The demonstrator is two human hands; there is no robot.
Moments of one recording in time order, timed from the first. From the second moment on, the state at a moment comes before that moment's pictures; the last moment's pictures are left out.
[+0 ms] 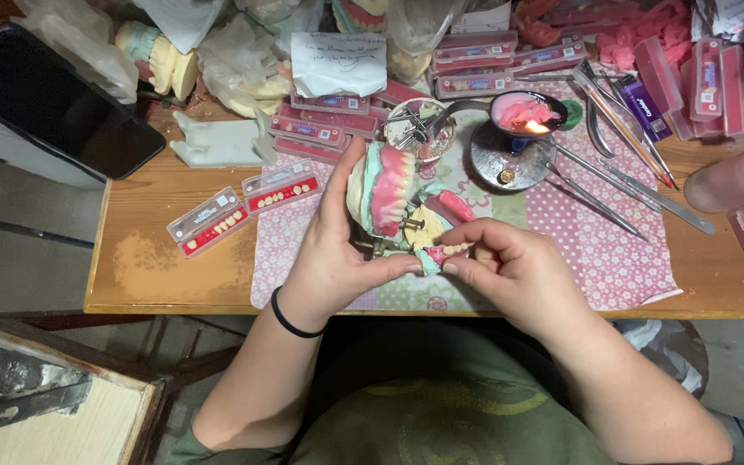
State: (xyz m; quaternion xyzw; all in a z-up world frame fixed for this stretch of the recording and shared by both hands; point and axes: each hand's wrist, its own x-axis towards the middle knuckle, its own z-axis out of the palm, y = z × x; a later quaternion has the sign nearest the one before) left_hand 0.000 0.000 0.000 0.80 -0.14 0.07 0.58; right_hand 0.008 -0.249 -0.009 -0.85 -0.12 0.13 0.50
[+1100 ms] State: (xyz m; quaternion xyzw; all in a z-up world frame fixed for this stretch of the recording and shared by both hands) left_hand -0.001 0.000 0.001 0.81 -0.14 0.08 0.56; right_hand 0.010 -0.247 0.003 -0.88 -0.17 0.12 0.42
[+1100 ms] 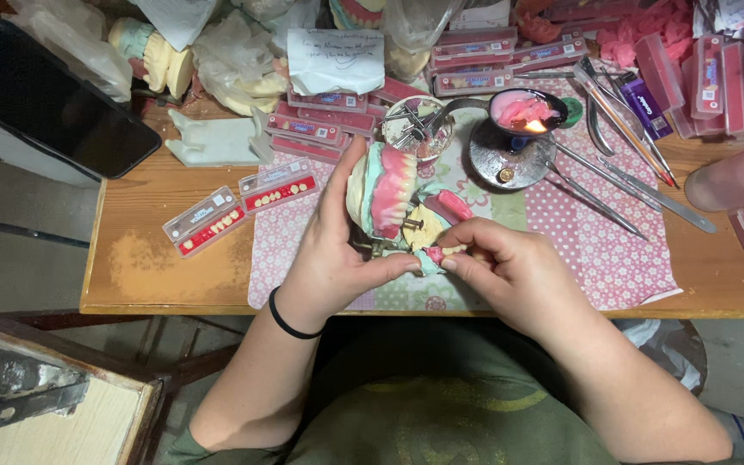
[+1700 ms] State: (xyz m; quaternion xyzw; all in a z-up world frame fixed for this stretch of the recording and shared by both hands) left_hand -0.001 0.000 0.000 0.81 -0.15 0.08 0.55; right_hand 0.014 -0.252 -0.009 -0.87 -0.15 0.13 0.45
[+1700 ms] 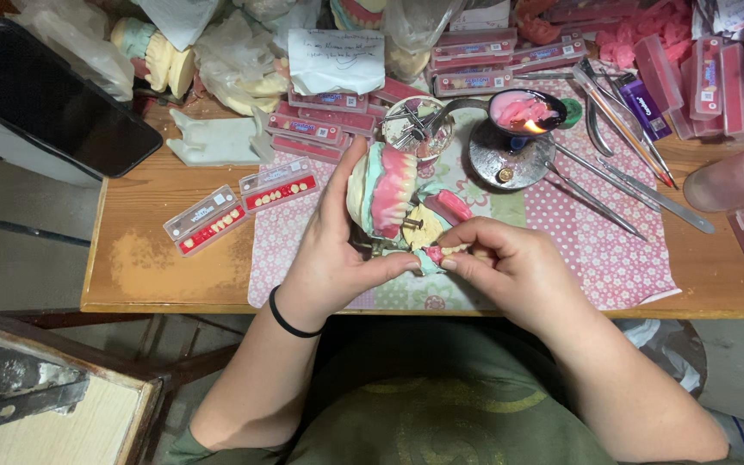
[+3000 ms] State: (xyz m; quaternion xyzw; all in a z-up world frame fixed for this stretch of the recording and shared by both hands) left_hand 0.000 0.000 -0.001 0.82 -0.15 0.08 0.55; right_hand 0.016 -0.253 -0.013 -0.85 -0.13 0.14 0.49
